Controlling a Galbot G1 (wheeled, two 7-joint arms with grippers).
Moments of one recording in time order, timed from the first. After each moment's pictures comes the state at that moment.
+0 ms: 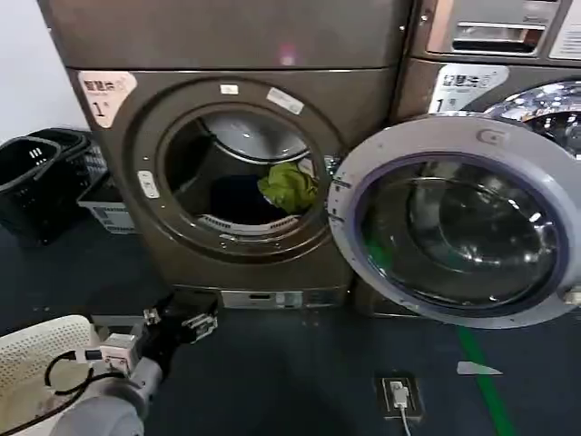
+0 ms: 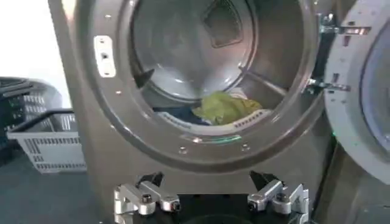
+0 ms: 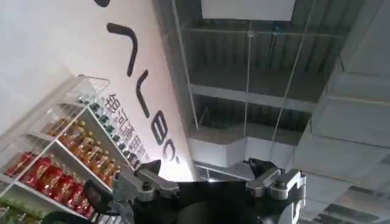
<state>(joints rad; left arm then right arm) 1.47 -1.36 -0.63 -2.39 -0.23 0.74 0.00 -1.93 0.84 2.64 1.69 0.52 -0.13 -0.21</state>
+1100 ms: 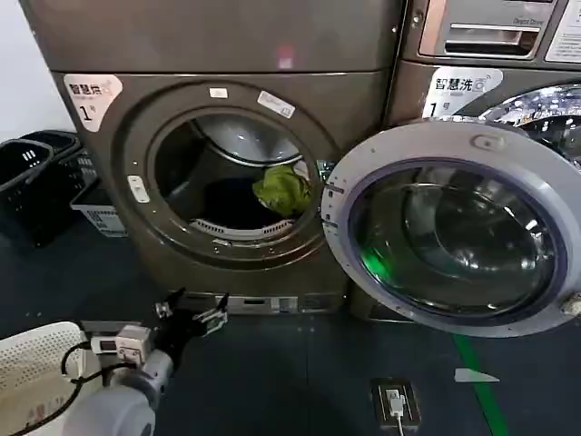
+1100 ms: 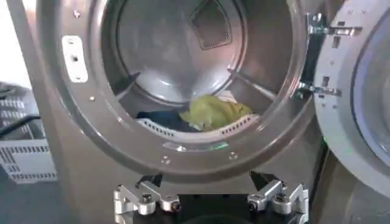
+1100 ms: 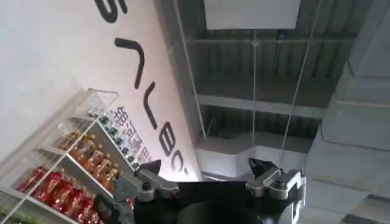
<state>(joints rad) 1.42 -1.36 -0.59 -2.36 -0.23 0.74 0.01 -1.96 0.87 2.66 1.71 0.59 -0.10 -0.22</state>
